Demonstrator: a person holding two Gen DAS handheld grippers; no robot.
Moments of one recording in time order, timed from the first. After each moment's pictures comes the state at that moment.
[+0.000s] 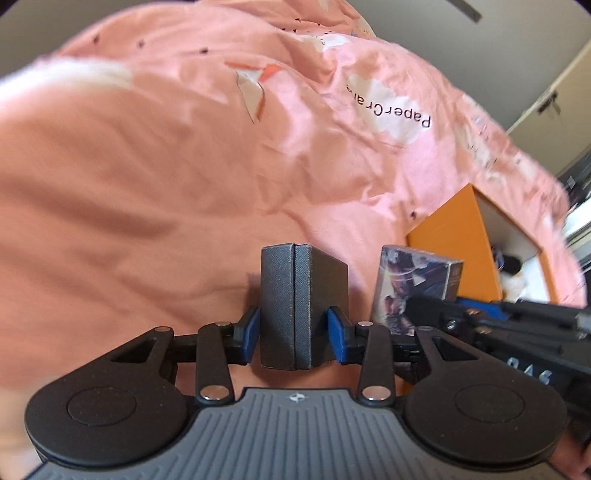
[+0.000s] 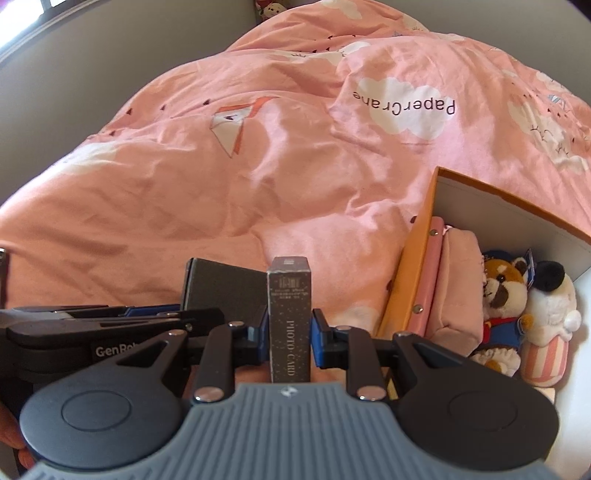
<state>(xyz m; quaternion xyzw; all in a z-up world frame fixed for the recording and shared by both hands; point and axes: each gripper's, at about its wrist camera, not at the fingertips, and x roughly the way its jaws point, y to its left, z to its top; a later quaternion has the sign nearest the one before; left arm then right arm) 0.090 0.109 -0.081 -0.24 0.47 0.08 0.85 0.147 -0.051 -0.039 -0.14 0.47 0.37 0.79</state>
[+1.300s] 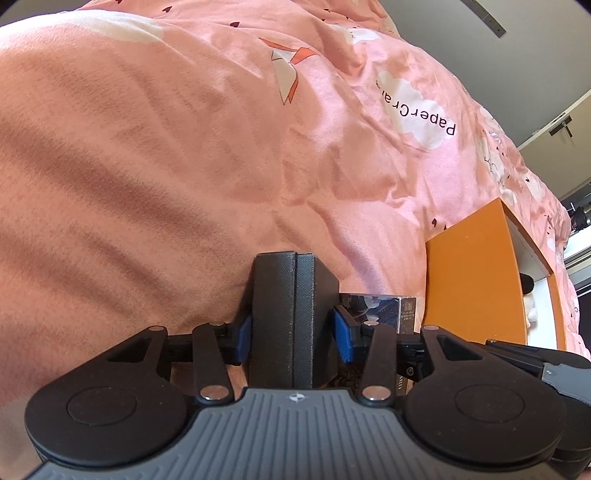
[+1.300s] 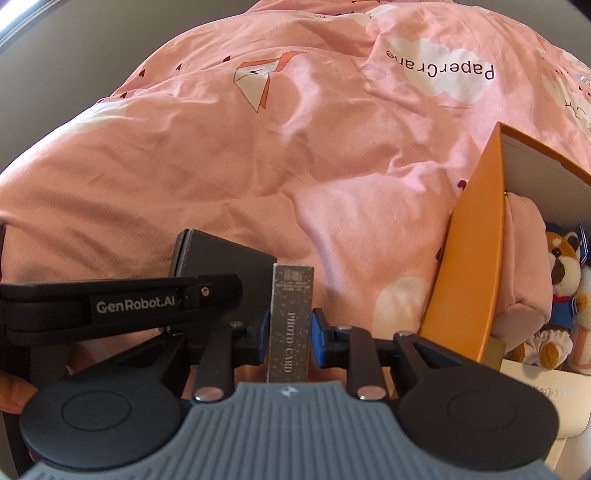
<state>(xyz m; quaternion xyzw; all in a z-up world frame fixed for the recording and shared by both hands) 0.097 0.131 -0.116 -0.30 0.47 0.08 0.83 0.139 -0.028 -0.081 -0.16 0.50 0.38 0.77</state>
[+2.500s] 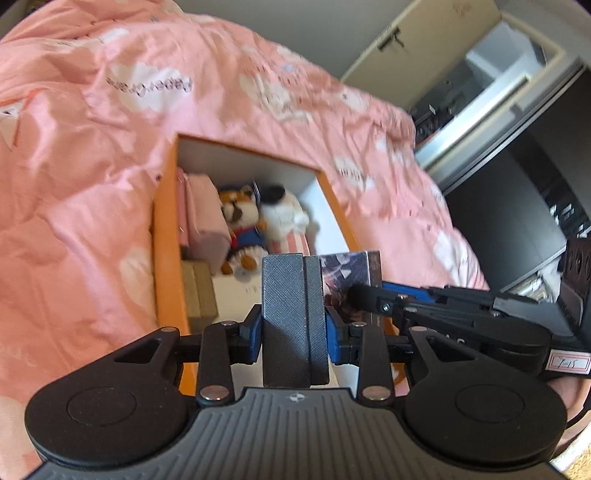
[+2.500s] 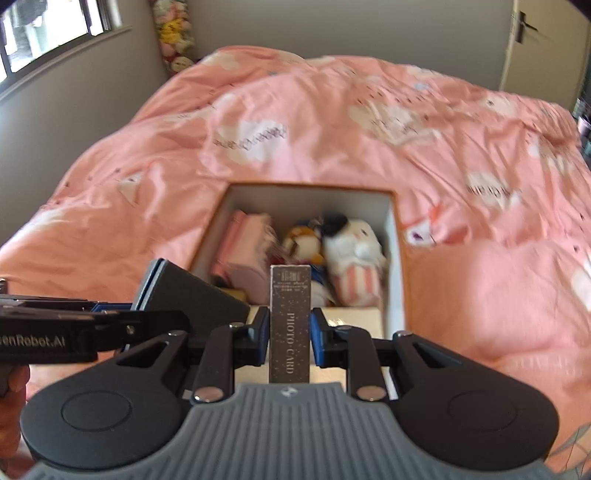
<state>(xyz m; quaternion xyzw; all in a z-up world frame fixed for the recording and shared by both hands) 0.097 -0.053 -0.022 -0.21 0.46 -0.18 0.84 0.129 -0.249 0.019 -0.08 0.44 0.23 0.87</state>
